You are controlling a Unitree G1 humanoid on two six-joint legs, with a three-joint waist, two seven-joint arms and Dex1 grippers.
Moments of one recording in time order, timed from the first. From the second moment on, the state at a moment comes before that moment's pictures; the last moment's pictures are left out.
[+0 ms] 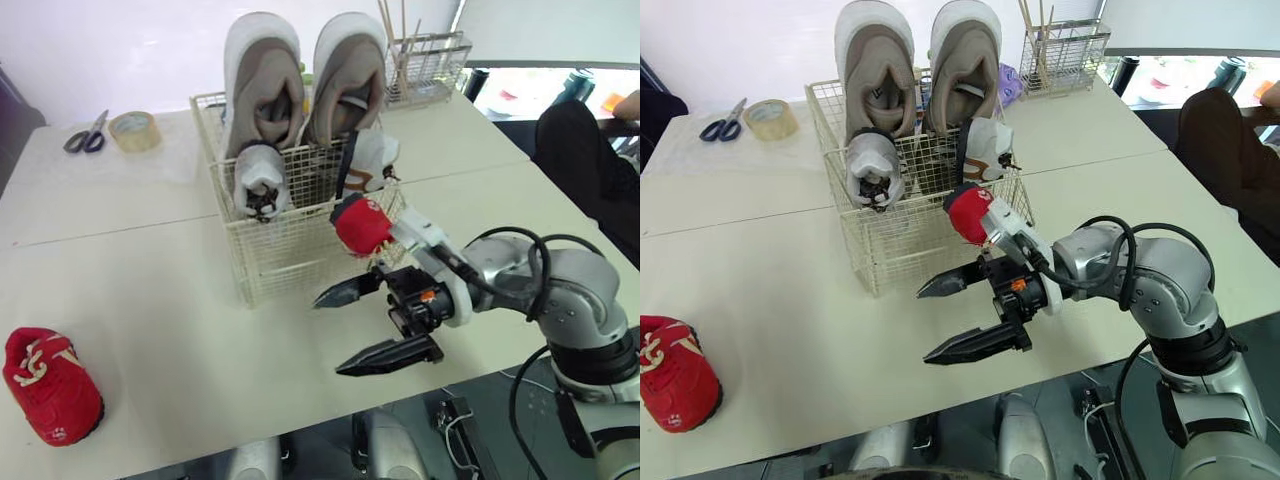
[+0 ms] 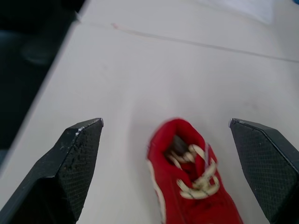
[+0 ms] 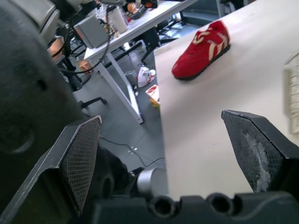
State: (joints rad) left arm 1.07 0.82 1.28 -0.29 -1.47 0.71 -0.36; right arm -0.60 -0.71 0.13 -0.53 1.07 1.09 1.08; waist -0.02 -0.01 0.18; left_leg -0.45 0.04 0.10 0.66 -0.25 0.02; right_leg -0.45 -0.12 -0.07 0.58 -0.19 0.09
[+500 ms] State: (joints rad) left arm 0.81 0.97 1.03 0.19 -1.12 0.87 -0.94; right arm -0.50 -0.82 0.14 -0.56 1.00 1.02 1.14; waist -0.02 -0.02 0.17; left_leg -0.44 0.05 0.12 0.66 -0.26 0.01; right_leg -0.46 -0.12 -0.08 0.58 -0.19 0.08
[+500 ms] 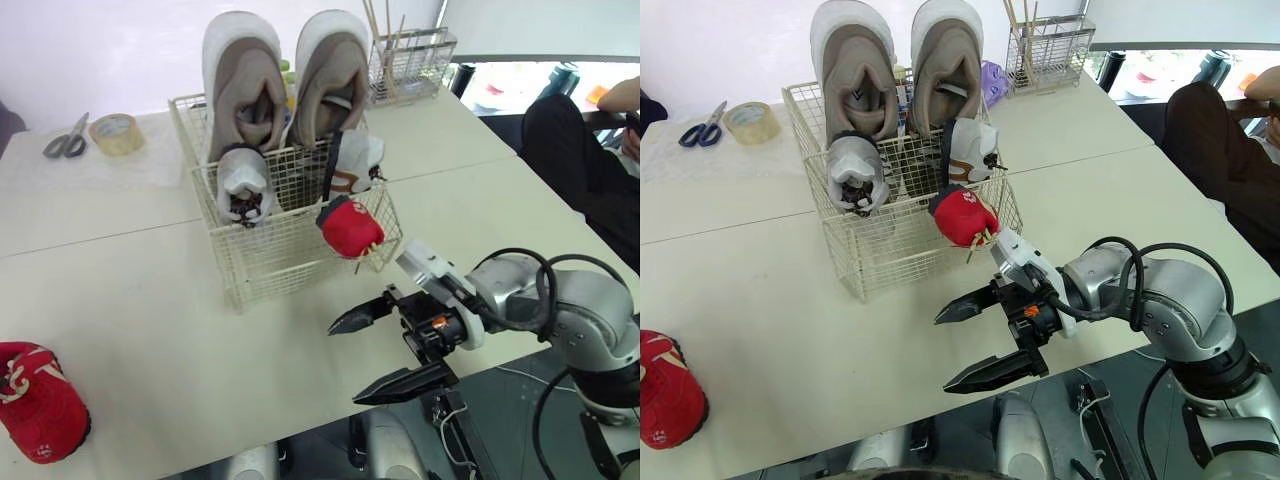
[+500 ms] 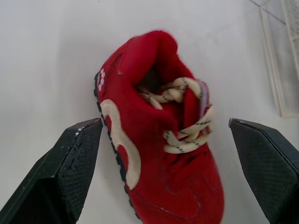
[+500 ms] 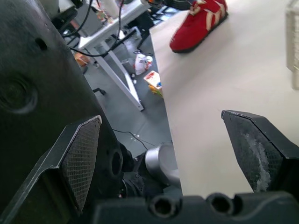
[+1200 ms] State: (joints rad) left arm 0.51 0.90 0.86 0.35 -0.90 0.89 -1.07; right arm -0.43 -0.97 0.07 -0.60 0.96 0.93 1.26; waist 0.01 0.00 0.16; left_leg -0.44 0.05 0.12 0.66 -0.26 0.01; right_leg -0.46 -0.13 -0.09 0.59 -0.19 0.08
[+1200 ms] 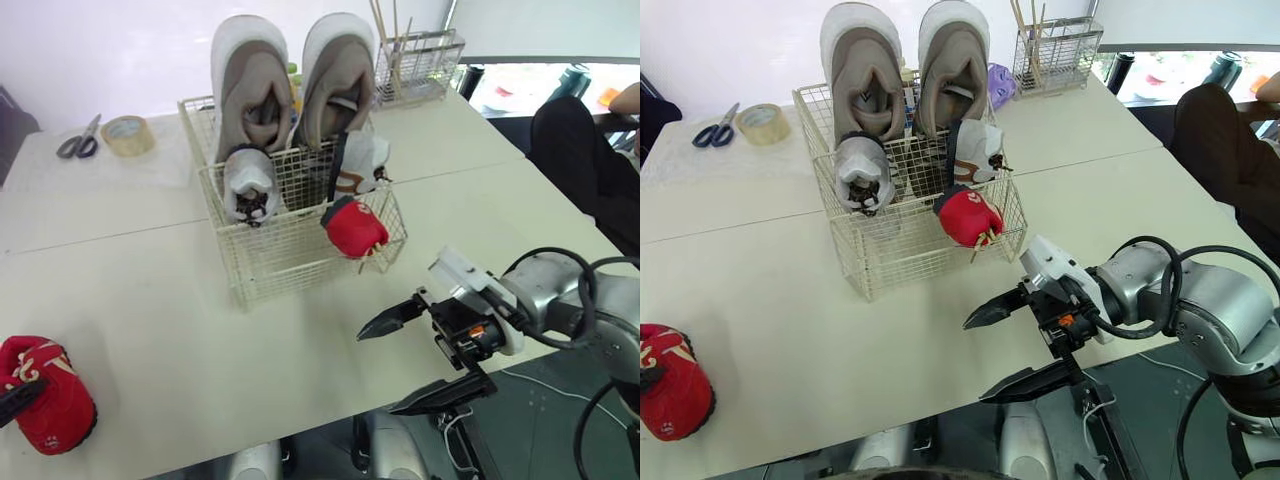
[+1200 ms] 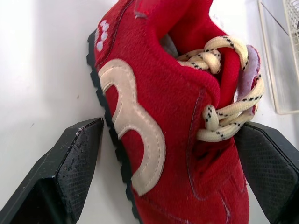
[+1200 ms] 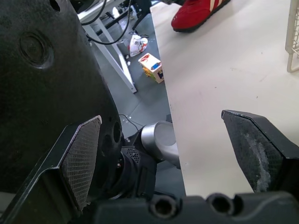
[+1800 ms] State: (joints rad) left arm 0.37 0.65 1.08 -0.30 -1.12 0.92 -0.62; right arm -0.40 -0.98 0.04 -0.56 0.93 0.93 1.18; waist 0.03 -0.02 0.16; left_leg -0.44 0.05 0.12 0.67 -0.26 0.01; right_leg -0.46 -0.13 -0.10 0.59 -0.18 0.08
